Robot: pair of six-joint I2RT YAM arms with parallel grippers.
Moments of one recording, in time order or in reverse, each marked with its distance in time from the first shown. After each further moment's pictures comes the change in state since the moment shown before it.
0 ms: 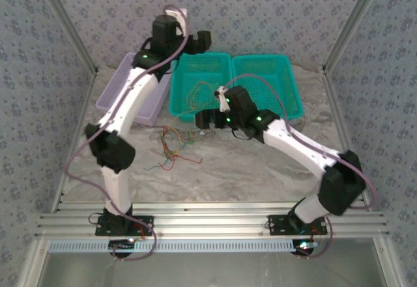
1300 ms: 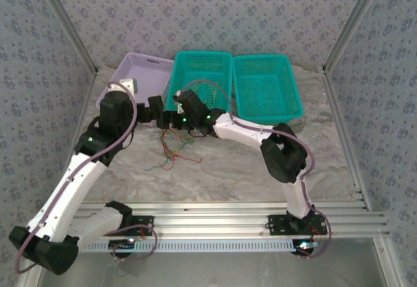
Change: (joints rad) left arm 0.024 -0.959 -1.081 -0.032 -0.251 -0.066; right arm 0.168 0.504 0.348 0.177 0.002 0.201
